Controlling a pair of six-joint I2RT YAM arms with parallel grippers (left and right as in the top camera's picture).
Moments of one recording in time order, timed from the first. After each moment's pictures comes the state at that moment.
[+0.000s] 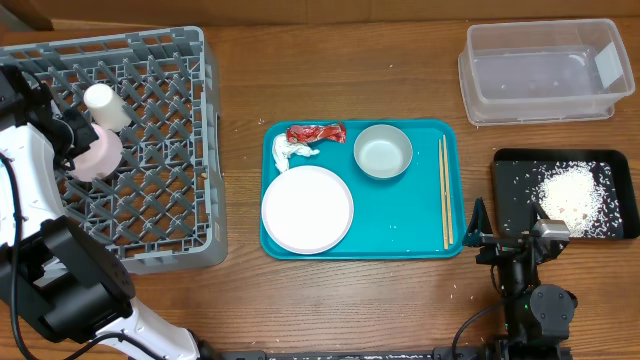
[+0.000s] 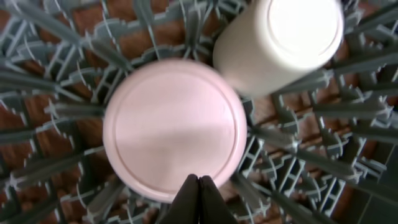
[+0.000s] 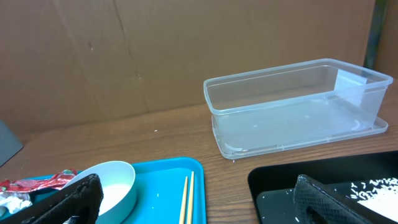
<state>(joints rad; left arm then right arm) 0.55 1.90 1.64 -0.84 0.06 -0.08 -0.03 0.01 0.02 -0.04 -0.02 0.17</state>
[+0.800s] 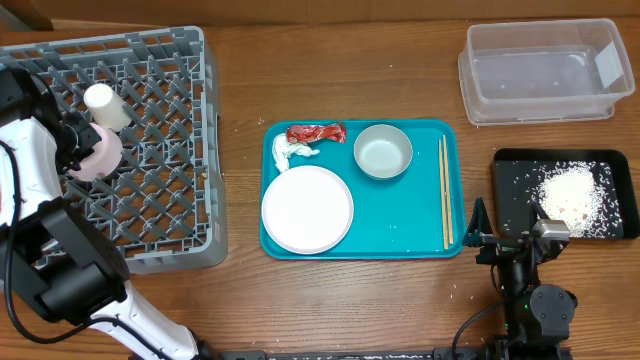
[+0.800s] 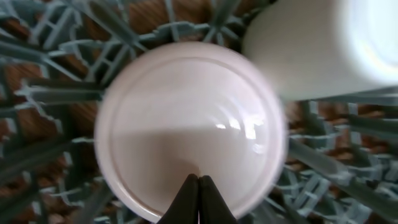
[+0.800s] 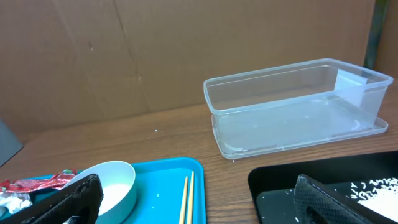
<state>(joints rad) 0.55 2.00 1.69 -0.89 0.04 -0.20 -0.03 0.01 0.02 -0.04 -0.02 0.17</state>
